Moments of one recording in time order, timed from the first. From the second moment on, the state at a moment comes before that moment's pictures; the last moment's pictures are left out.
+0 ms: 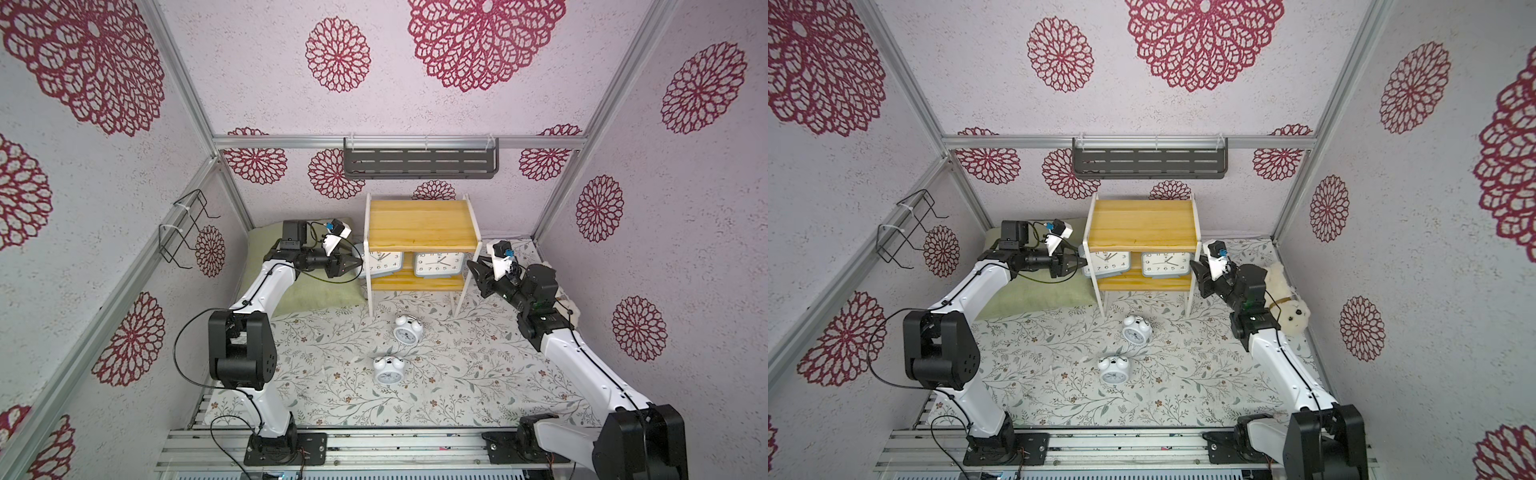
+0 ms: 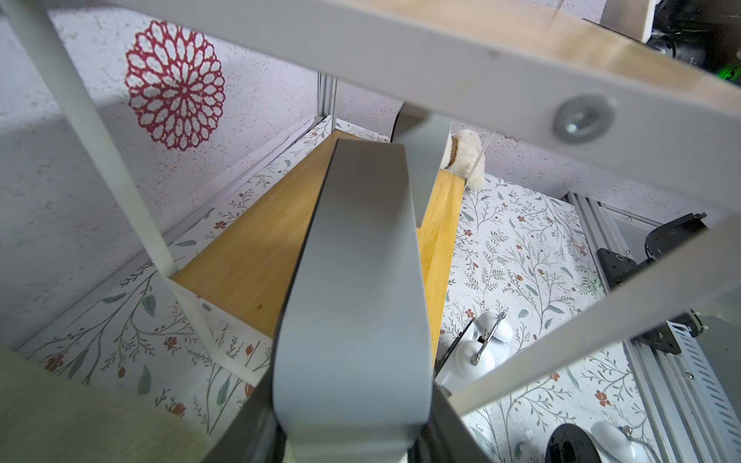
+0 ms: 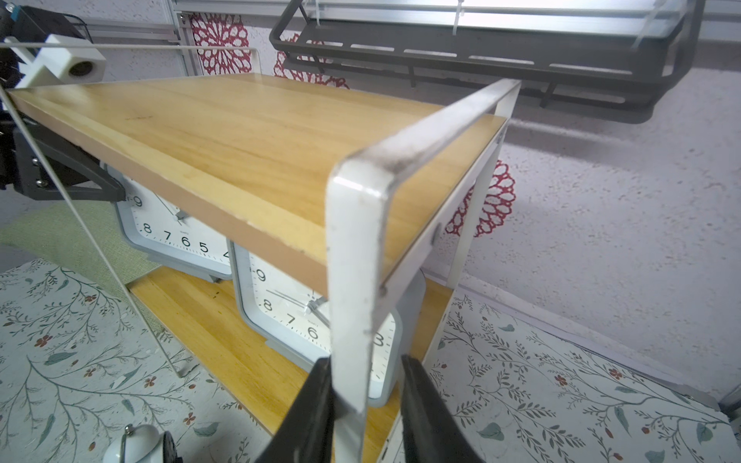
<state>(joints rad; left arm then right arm) -0.06 1.81 1.50 -0.40 1.04 0.51 0.17 1.17 0.80 0.25 -0.39 -0.11</state>
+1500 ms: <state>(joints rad) -0.09 1.93 1.62 -0.55 1.14 0.74 0.17 1.18 0.81 0.22 -0.39 -0.11</state>
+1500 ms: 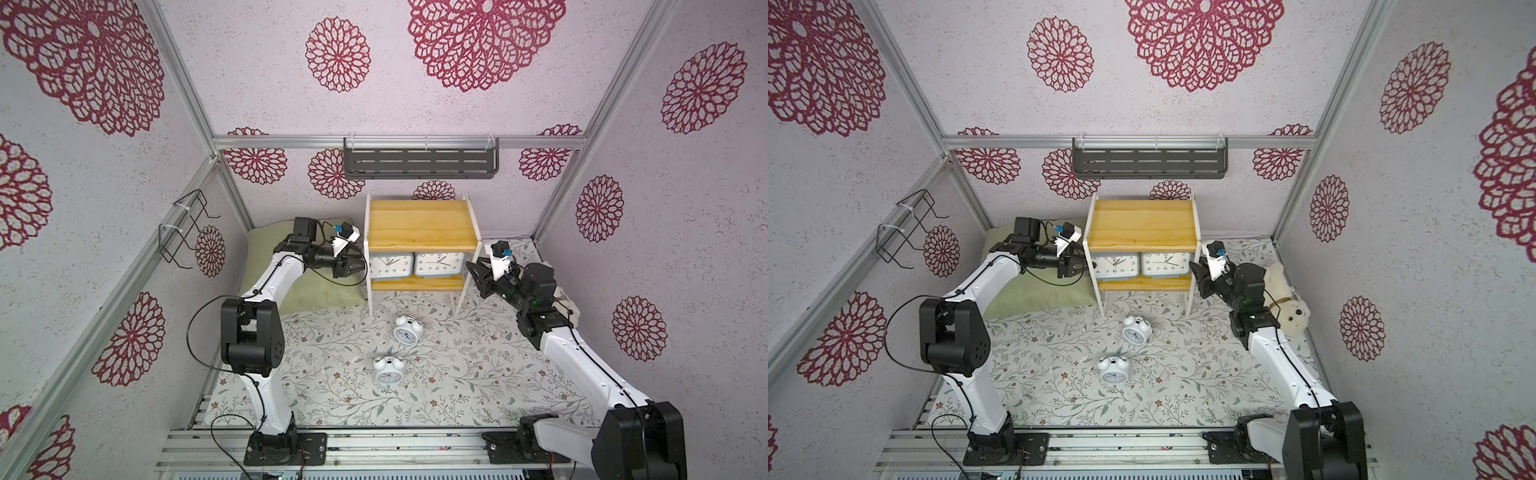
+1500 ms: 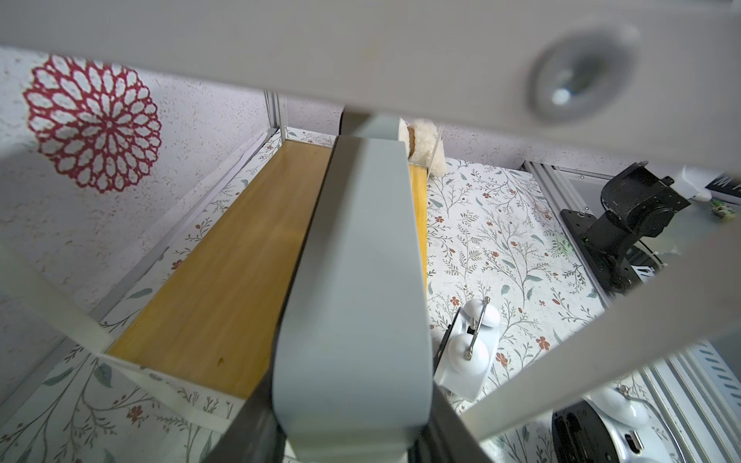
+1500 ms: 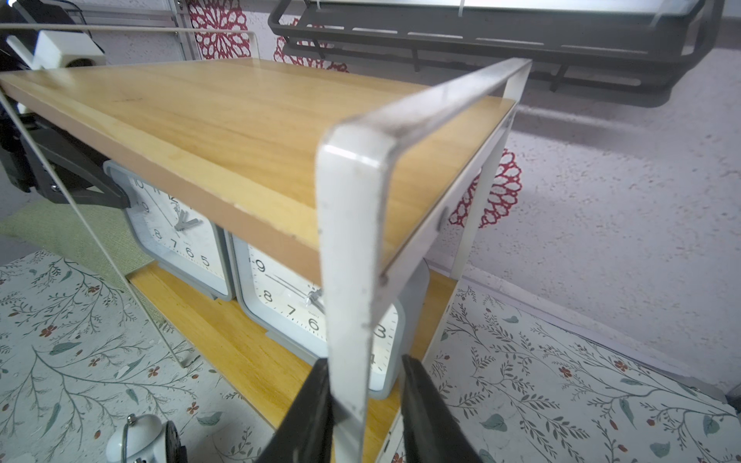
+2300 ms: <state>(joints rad) -0.10 1.94 1.62 -0.52 1.14 0.69 0.17 1.18 0.81 0.22 -0.39 -0.11</state>
